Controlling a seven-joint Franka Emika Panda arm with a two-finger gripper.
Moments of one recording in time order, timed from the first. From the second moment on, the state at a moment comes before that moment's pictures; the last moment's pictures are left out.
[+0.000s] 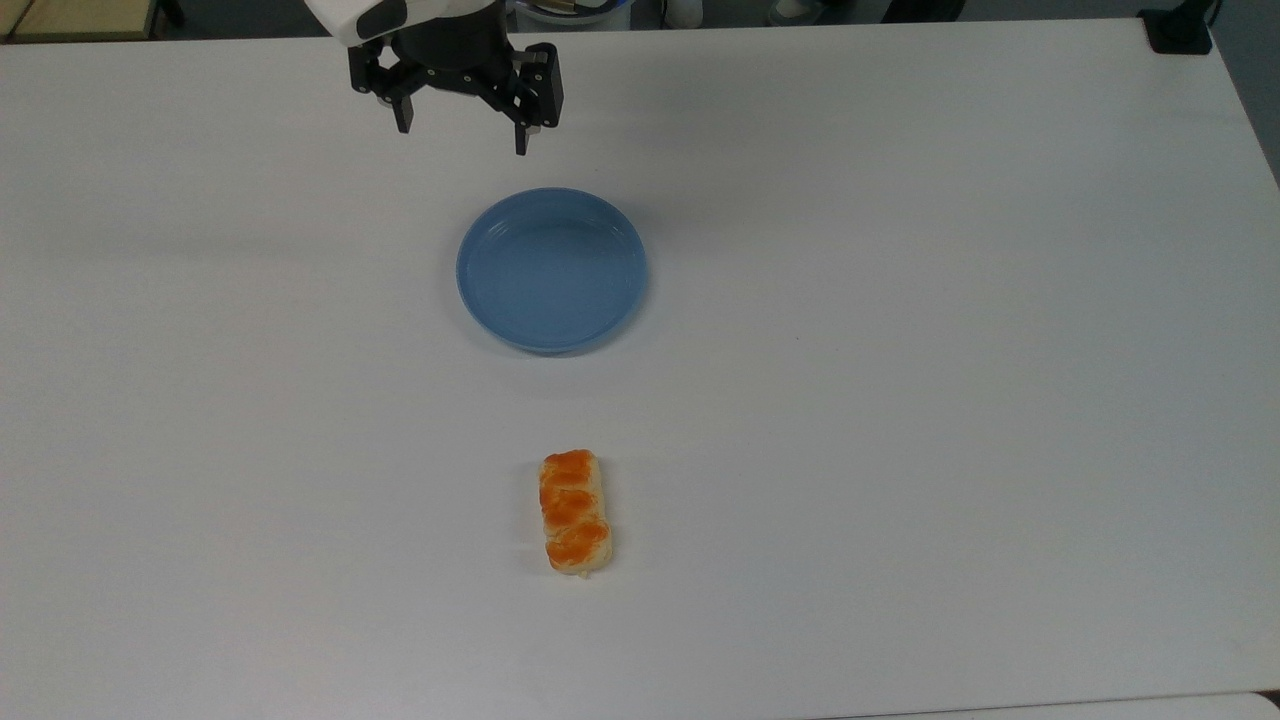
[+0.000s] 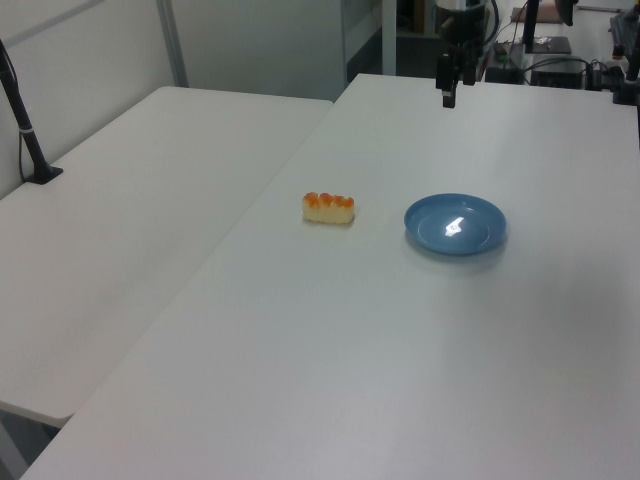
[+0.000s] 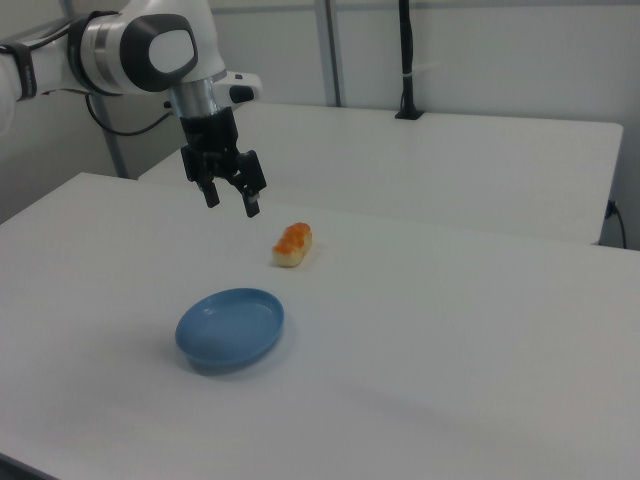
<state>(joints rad) 0.00 0.13 -0.04 -1.59 -0.09 1.71 0.12</state>
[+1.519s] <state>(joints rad) 0.03 0.29 -0.07 -1.49 0.04 1.79 0.10</state>
